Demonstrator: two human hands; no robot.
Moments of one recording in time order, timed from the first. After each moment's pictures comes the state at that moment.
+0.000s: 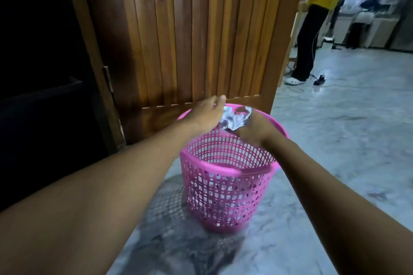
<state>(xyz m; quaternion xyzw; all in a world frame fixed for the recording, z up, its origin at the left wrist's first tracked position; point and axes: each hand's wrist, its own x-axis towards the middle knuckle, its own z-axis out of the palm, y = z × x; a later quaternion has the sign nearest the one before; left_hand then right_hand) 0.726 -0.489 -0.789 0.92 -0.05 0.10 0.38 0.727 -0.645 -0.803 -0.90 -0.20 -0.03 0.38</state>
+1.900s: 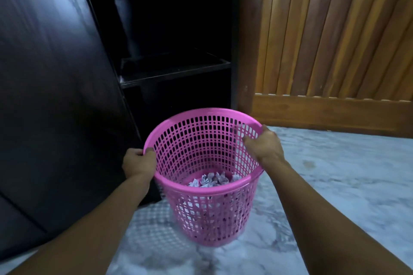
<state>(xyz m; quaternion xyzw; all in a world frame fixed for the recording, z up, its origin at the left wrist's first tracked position) 0.390 -0.286 -0.878 0.60 0.55 0.38 0.44 0.594 -0.467 -0.863 -0.88 -0.17 0.07 0.44</state>
